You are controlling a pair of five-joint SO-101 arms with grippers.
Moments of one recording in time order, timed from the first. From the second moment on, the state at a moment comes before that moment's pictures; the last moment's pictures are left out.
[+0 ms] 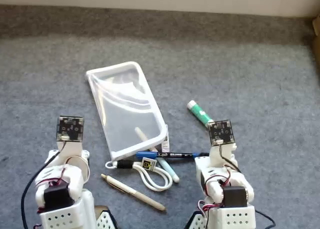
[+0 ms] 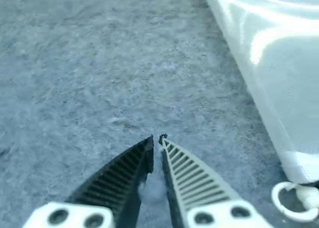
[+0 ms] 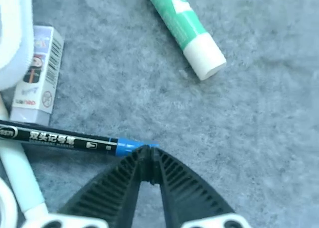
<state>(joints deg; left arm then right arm) -20.4 -104.0 89.0 75.5 -9.3 -4.7 -103.2 93.6 68.4 11.2</state>
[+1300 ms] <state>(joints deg) -36.3 -104.0 88.9 73.8 -9.3 -58.0 -43.6 47.7 66.2 8.5</state>
